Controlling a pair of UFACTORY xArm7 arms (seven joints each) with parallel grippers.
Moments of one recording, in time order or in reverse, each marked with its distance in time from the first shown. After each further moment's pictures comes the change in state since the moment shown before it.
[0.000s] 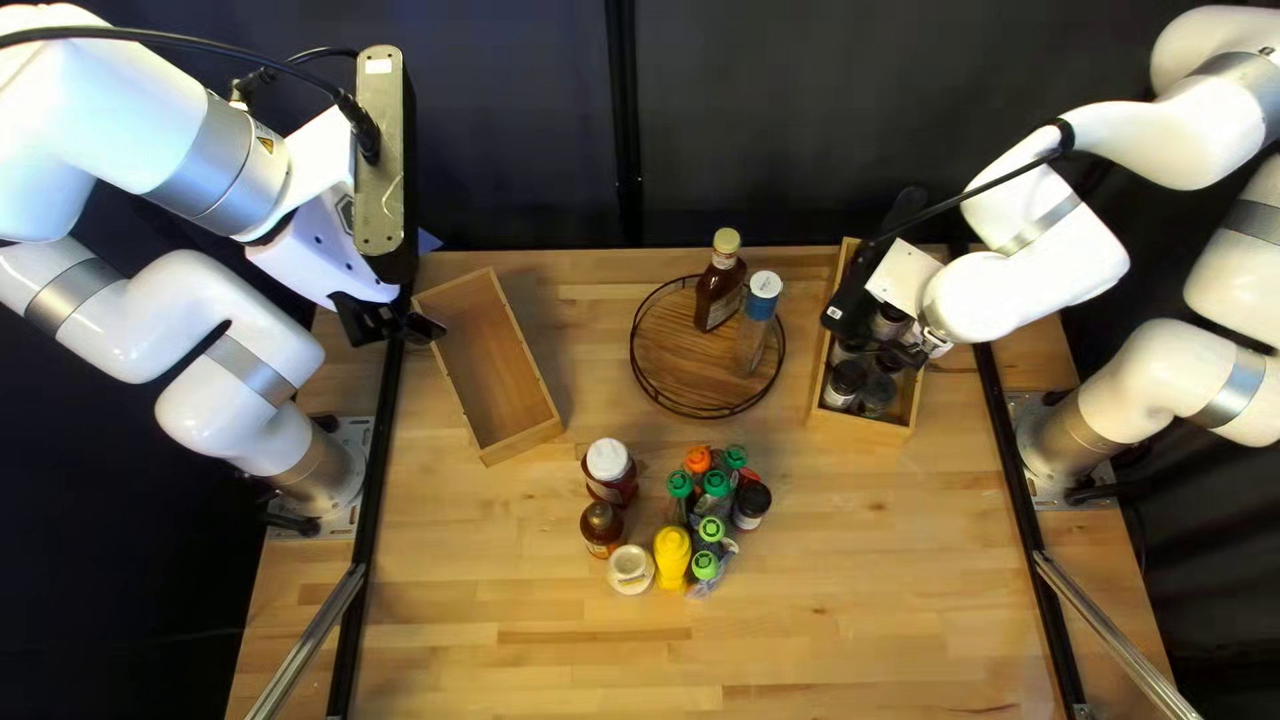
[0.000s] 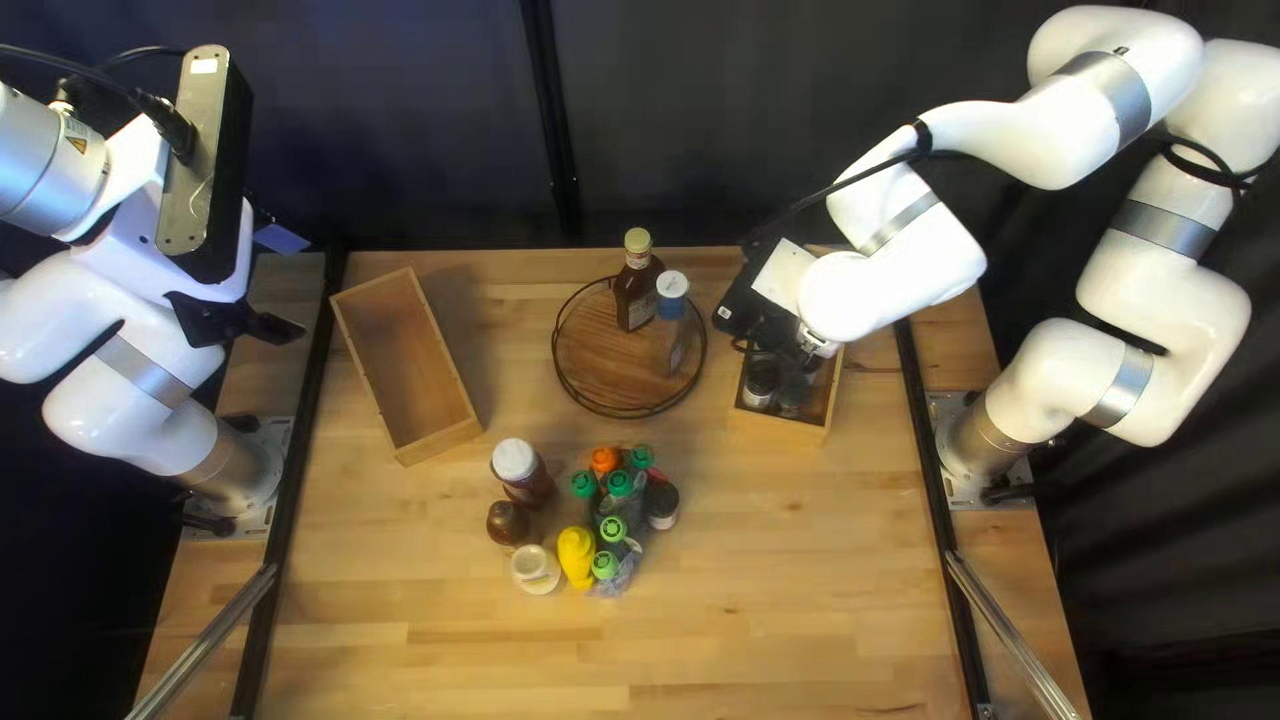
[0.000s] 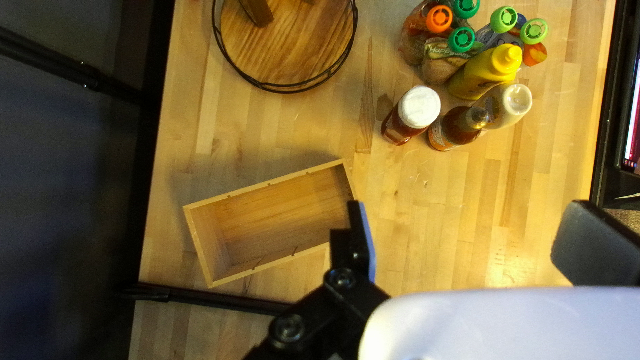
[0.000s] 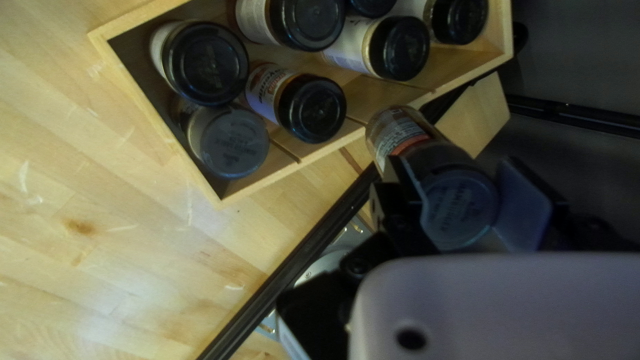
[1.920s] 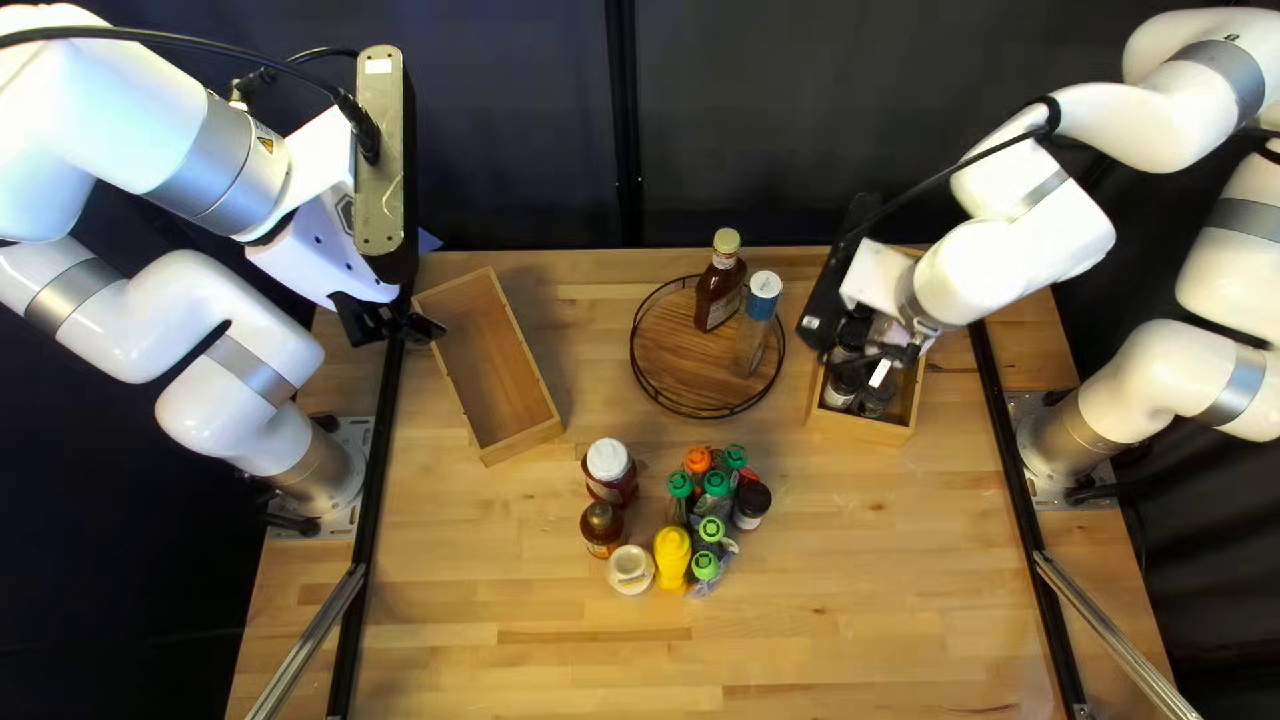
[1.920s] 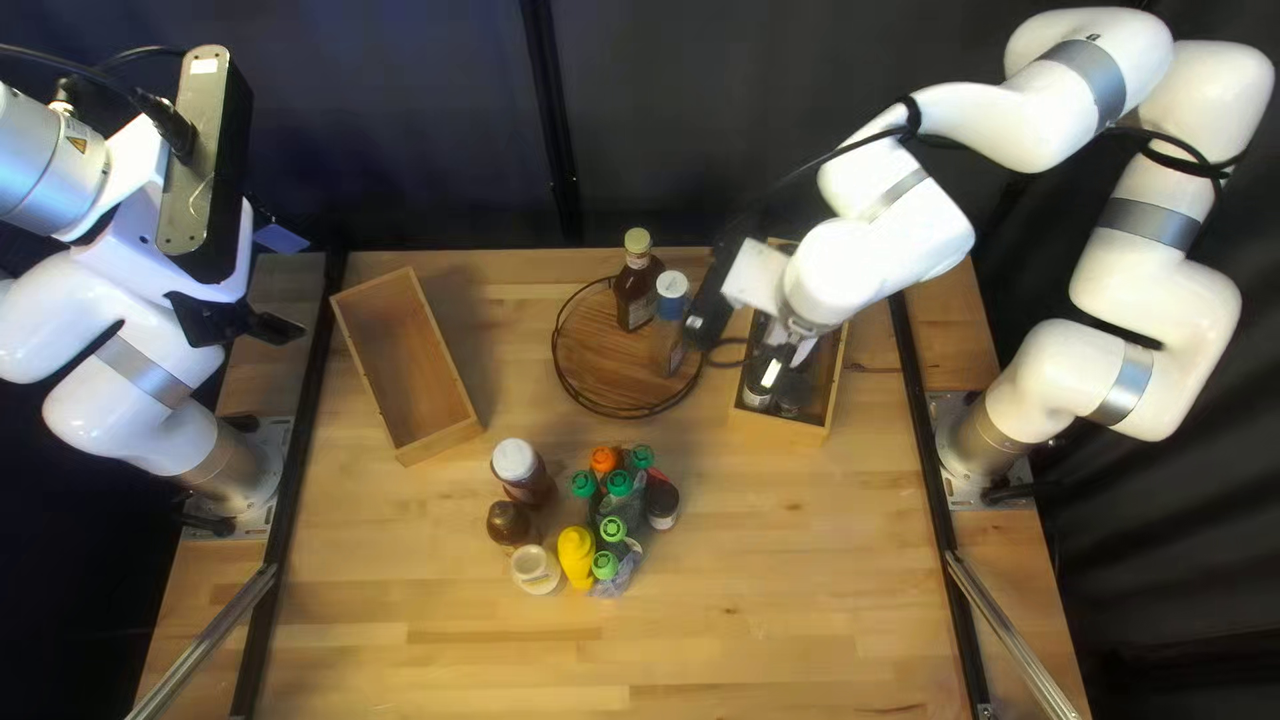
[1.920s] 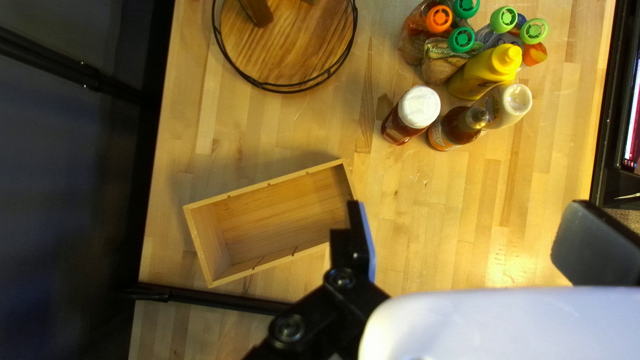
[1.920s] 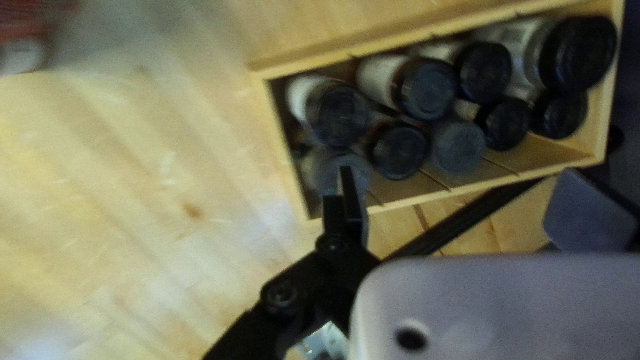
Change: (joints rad) left arm 0.000 0.000 0.000 0.000 0.000 0.000 0.000; right arm 0.329 0.061 -0.090 0.201 0.012 -0.259 -0.164
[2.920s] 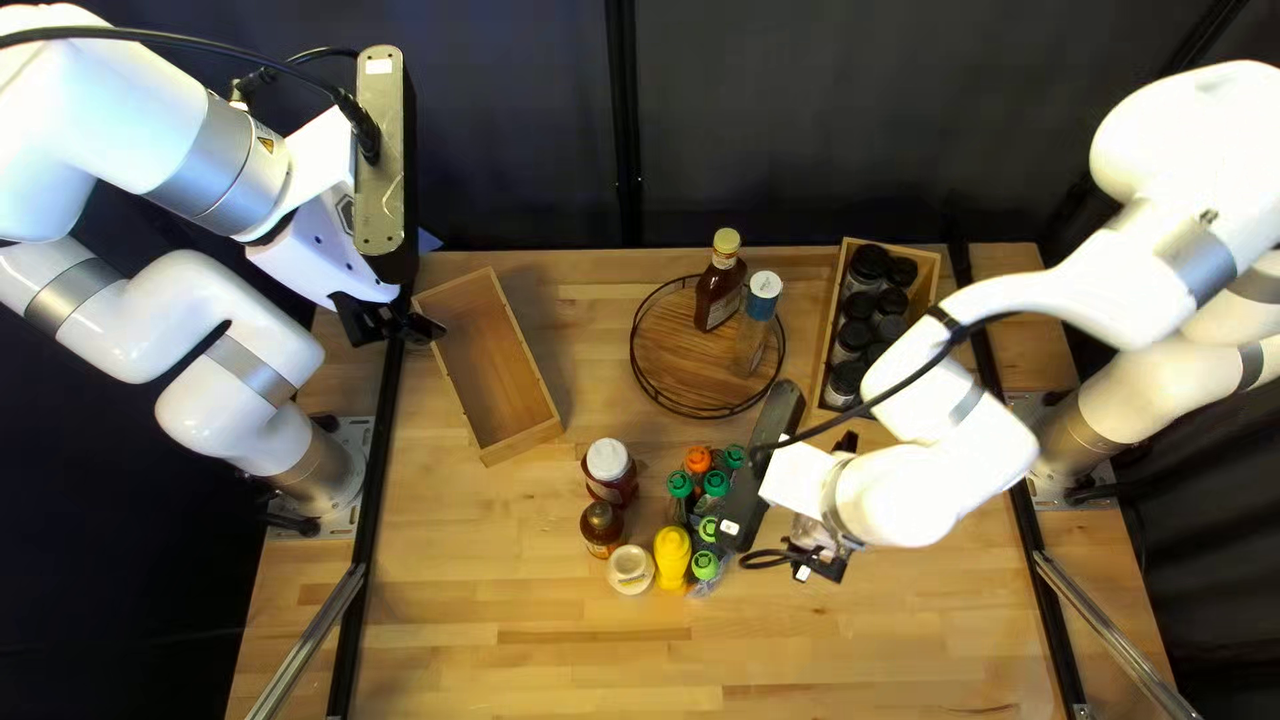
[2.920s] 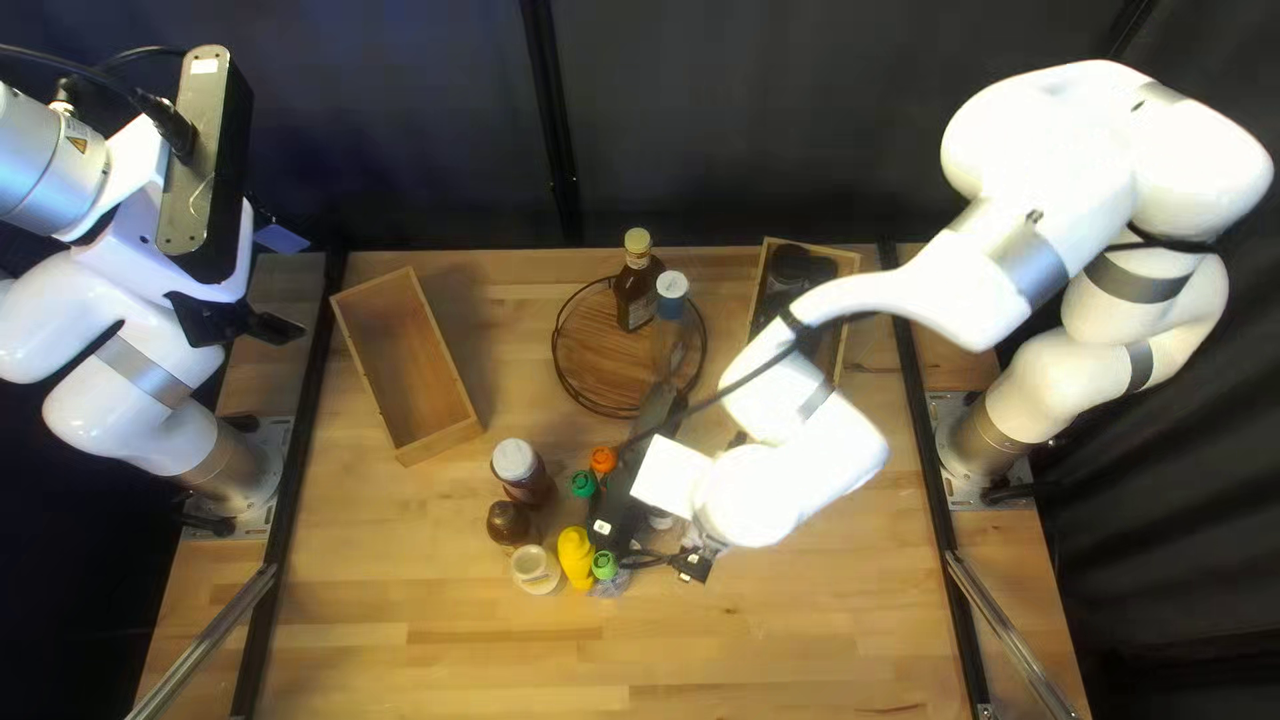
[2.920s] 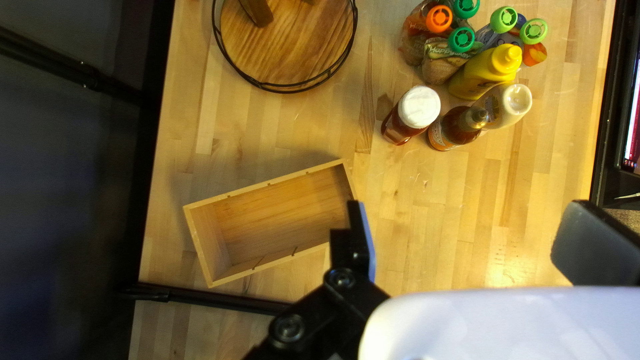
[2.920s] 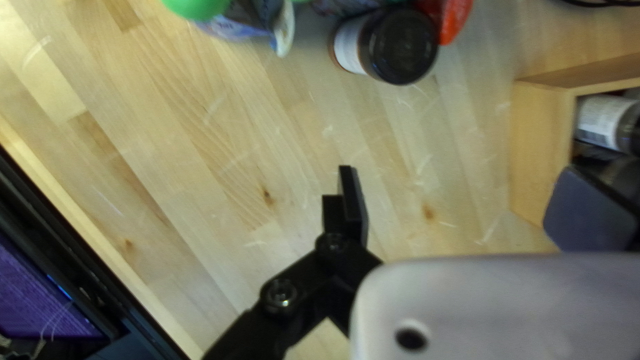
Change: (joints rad) left arm 0.000 0.000 0.000 0.000 0.000 0.000 0.000; right arm 0.905 0.459 -0.874 0.128 0.207 -0.409 0.257
